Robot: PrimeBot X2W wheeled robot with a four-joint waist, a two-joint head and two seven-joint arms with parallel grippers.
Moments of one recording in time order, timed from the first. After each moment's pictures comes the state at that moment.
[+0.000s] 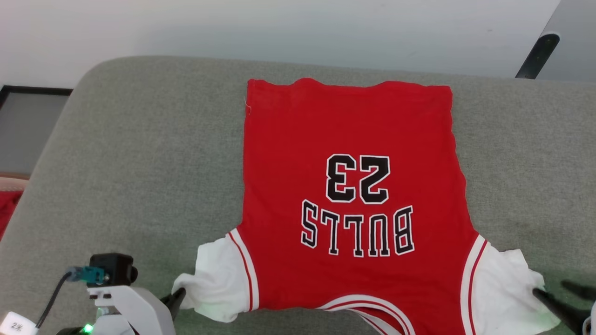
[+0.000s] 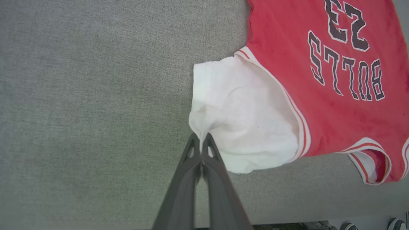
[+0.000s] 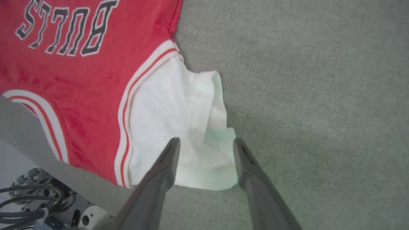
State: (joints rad) left arm -0.01 0.65 -0.37 -0.20 -0.92 0.33 0.46; right arm 0.05 -0.71 0.10 -0.10 0.83 0.13 0.68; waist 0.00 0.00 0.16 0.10
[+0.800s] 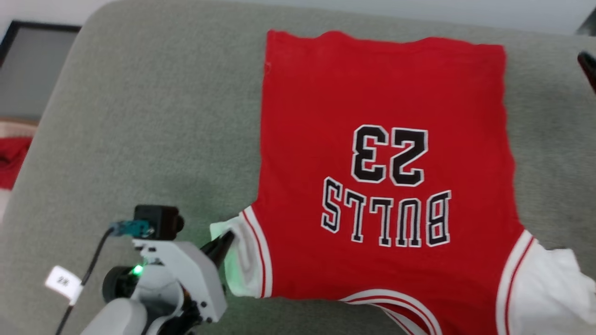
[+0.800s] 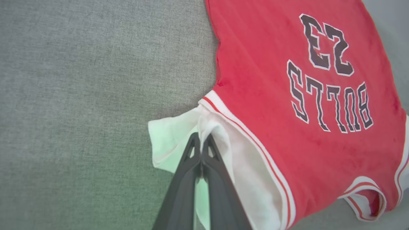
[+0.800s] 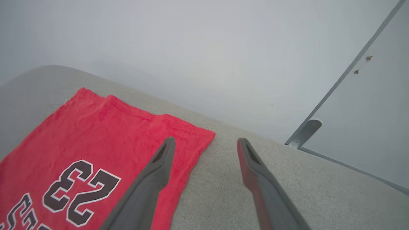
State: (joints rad) left arm -0.23 0.52 -0.46 -0.14 -0.86 0.25 0.40; right arm -0.62 -0.60 0.07 -0.02 0.58 0.13 0.59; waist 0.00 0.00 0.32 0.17
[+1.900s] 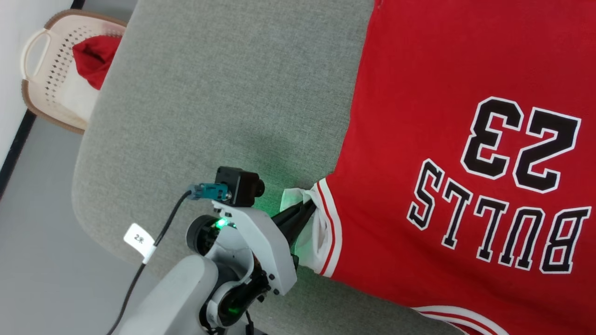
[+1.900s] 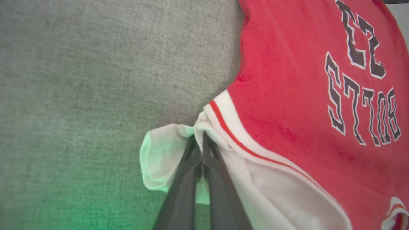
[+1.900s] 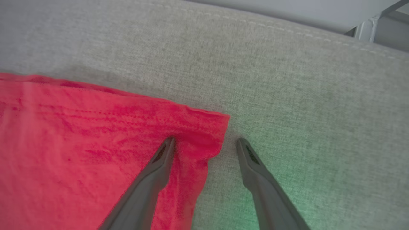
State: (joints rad) left arm -0.46 0.31 -0.60 0.08 -0.85 0.08 0.34; right arm -1.26 -0.57 0.01 0.84 0.32 0.13 1.04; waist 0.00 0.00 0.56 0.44
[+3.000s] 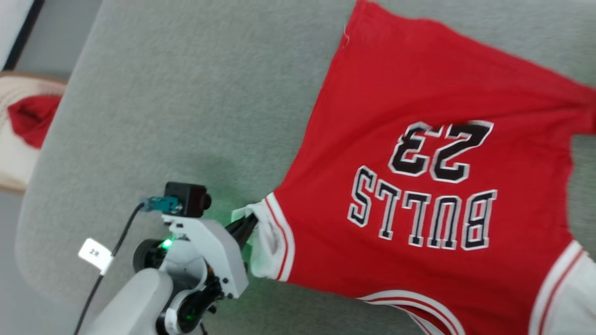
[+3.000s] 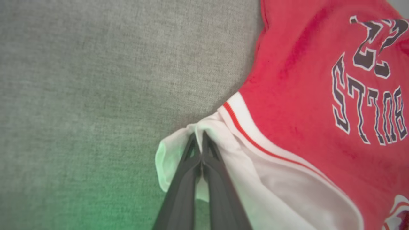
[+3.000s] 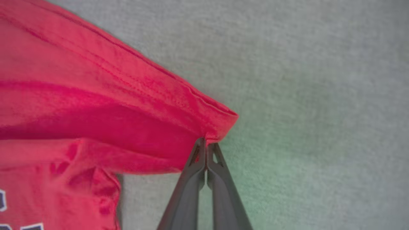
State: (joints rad) left arm -0.39 0.42 -0.54 0.09 -0.88 0.13 0.34; right arm -0.91 -0.52 -0.01 0.52 0.41 0.13 1.17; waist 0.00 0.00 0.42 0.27
